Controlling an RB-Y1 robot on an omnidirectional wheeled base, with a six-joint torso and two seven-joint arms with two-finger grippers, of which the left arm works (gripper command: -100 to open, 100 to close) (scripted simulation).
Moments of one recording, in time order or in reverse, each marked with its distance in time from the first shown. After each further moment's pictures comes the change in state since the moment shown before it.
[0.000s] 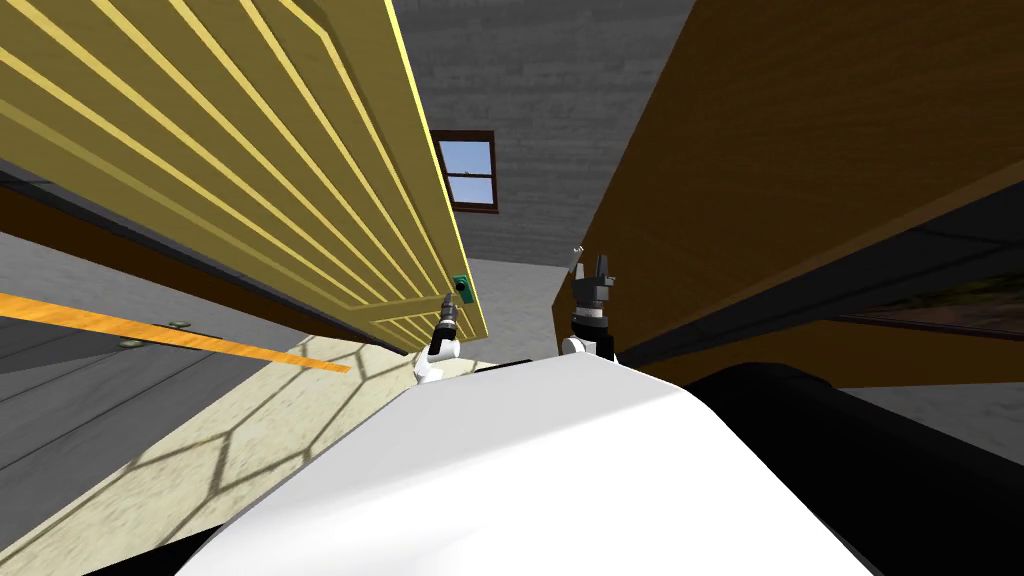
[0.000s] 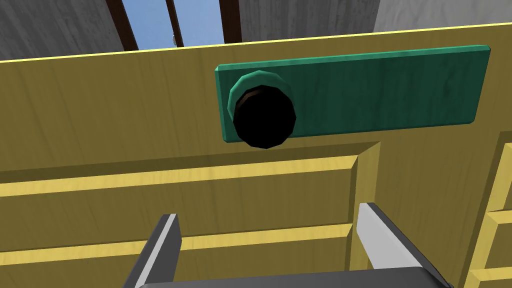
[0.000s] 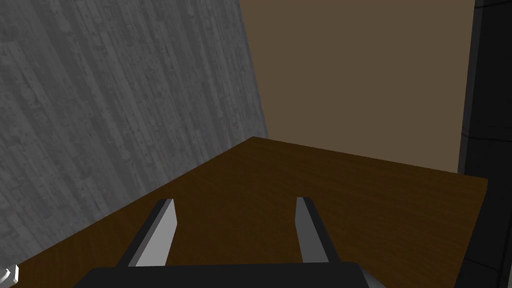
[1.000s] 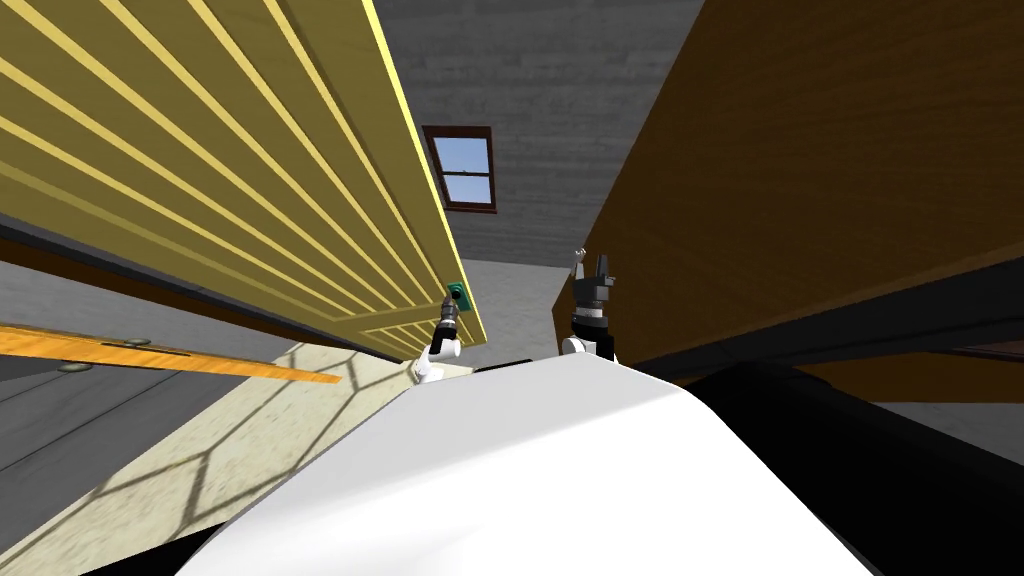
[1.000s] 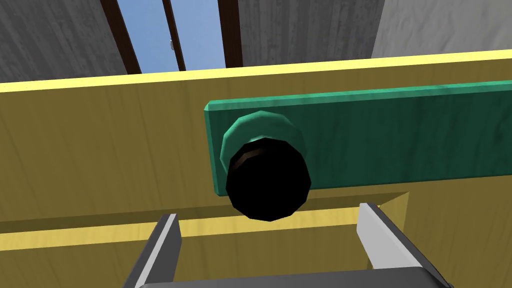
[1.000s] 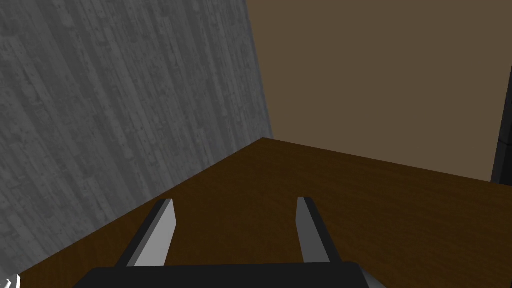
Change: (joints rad) arm -0.012 -0.006 0.006 0.021 0.002 -0.014 0.002
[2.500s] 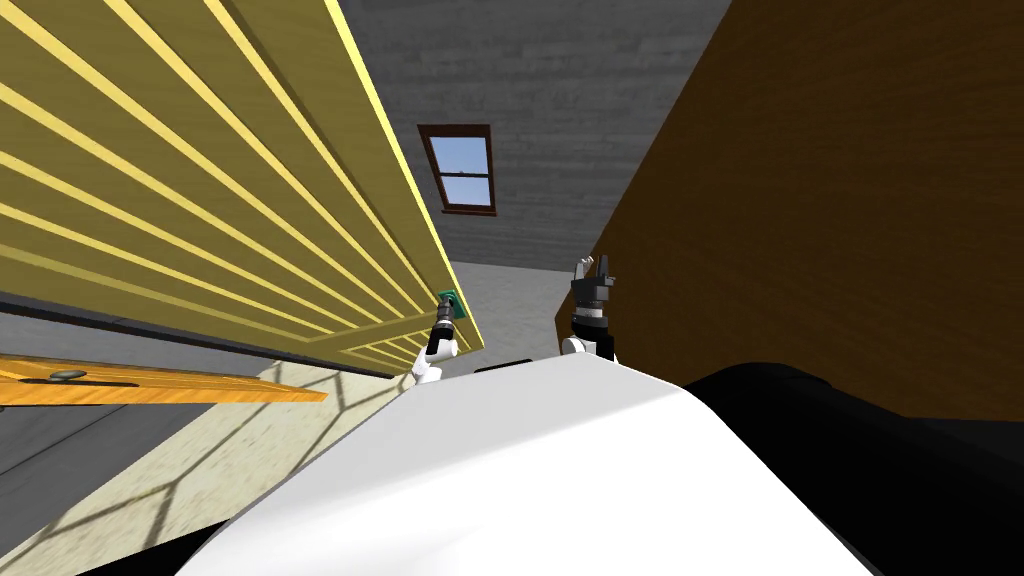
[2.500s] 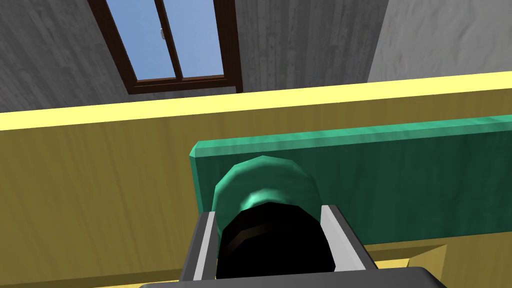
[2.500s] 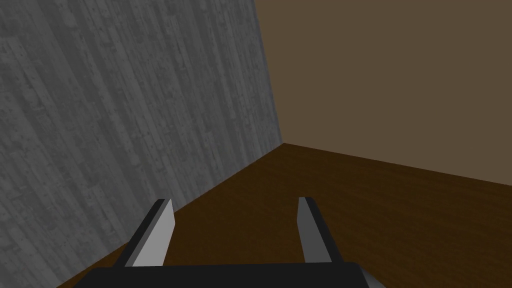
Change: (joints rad) arm -0.013 0.007 0.042 0.029 0.006 -0.002 -0.008
